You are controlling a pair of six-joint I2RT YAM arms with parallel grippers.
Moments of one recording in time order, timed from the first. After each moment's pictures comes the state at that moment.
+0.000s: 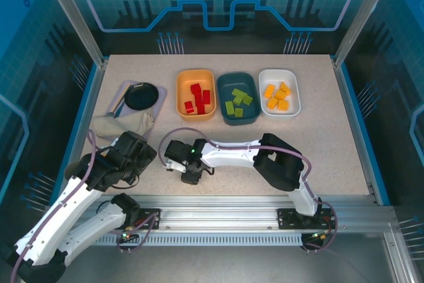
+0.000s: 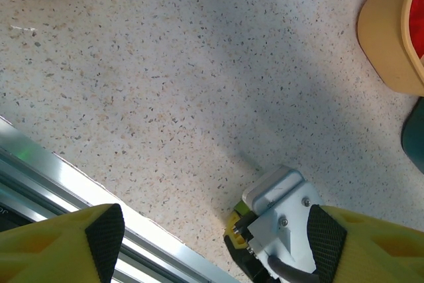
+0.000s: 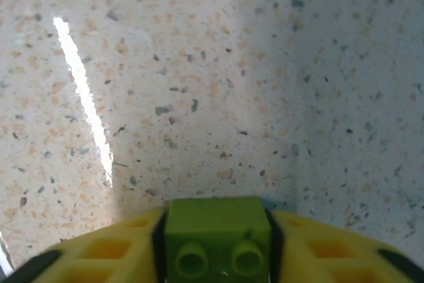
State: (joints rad) left arm -0.52 0.69 0.85 -1.27 -0.20 -1.40; right arm 1.17 2.08 1.48 -0.74 0.06 -0.16
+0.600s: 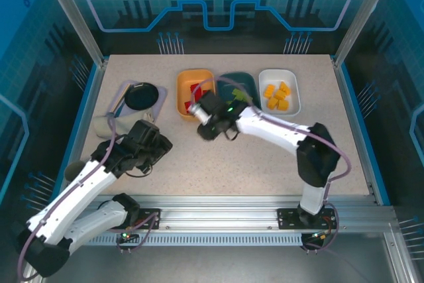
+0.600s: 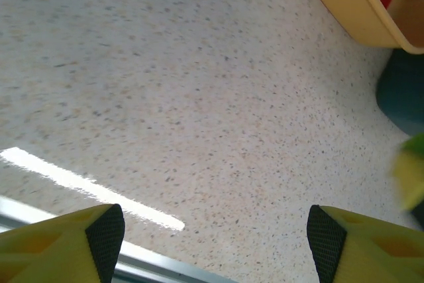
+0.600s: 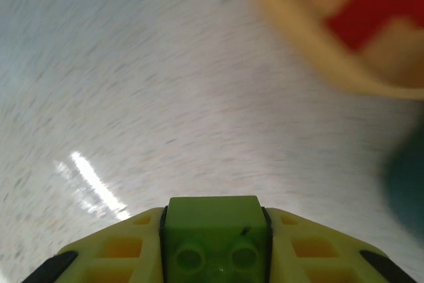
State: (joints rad) left arm -0.52 0.89 0.85 -1.02 -0.07 -1.27; right arm 0.80 1.80 1.49 -0.73 0.01 0.05
